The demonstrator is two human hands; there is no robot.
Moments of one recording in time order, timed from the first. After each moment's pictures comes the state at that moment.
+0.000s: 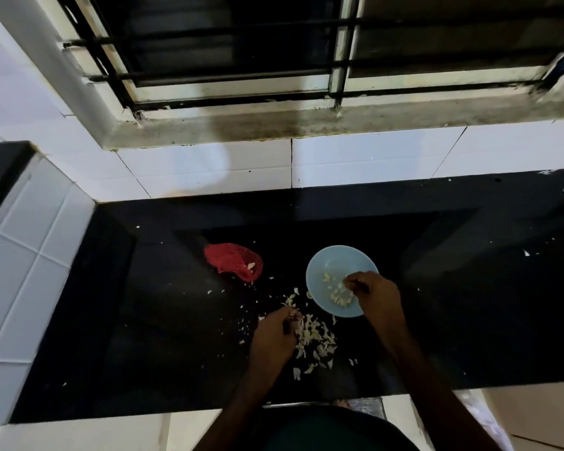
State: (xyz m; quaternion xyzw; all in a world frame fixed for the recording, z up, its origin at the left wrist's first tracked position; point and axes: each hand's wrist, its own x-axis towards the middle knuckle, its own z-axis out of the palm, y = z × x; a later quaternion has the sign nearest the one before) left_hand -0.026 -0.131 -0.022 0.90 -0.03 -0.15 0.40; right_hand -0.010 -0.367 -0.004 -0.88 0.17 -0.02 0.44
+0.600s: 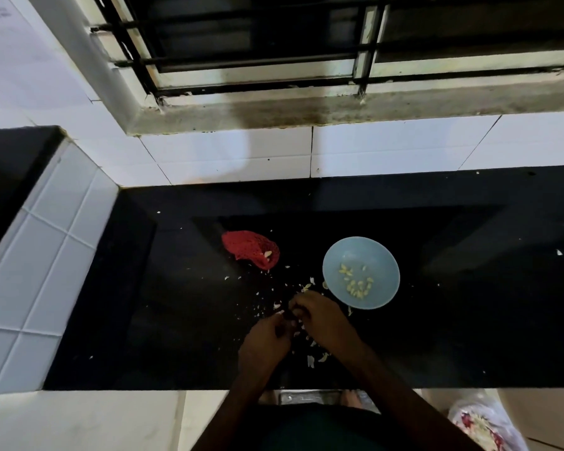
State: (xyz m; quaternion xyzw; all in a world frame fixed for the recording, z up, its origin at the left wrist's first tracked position) left_hand -0.047 -0.084 -0.026 0.92 0.04 -0.22 0.31; right_hand -0.021 -0.247 -0.034 -0.92 -0.08 0.11 0.36
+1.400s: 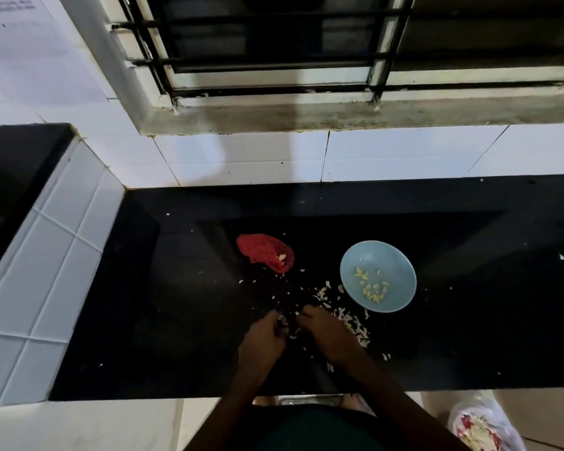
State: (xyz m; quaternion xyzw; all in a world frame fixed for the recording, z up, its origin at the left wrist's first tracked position) left_hand -0.028 -0.037 -0.038 0.92 0.06 -0.24 0.31; right_hand -0.030 -0.218 -0.065 -0.94 -0.21 0.09 0.25
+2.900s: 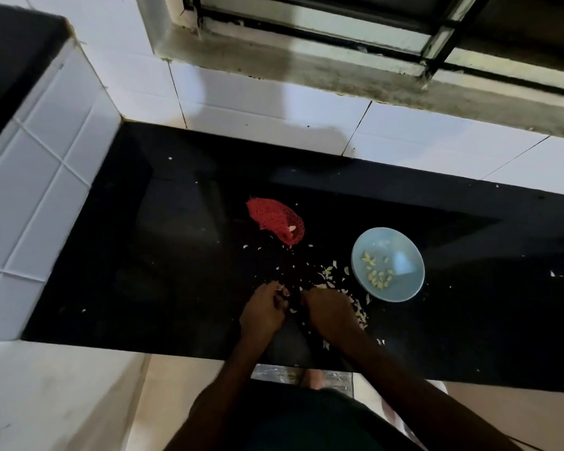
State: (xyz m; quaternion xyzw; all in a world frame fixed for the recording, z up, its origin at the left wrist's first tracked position) left_hand -0.025 -0.032 -0.082 0.89 0.08 -0.21 0.41; right_hand -0.023 -0.197 -0.031 -0.97 -0.14 0.21 0.02
